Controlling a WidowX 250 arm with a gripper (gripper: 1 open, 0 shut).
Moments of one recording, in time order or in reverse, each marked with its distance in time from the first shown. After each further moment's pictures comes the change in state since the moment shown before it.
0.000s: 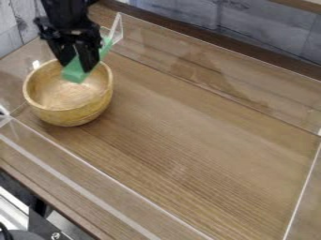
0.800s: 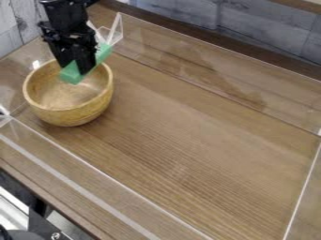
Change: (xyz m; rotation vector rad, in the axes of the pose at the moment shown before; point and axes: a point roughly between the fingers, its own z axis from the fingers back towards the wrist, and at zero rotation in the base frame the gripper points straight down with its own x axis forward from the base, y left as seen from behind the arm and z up) arm 0.016 0.019 -0.016 -0.024 0.071 -0.147
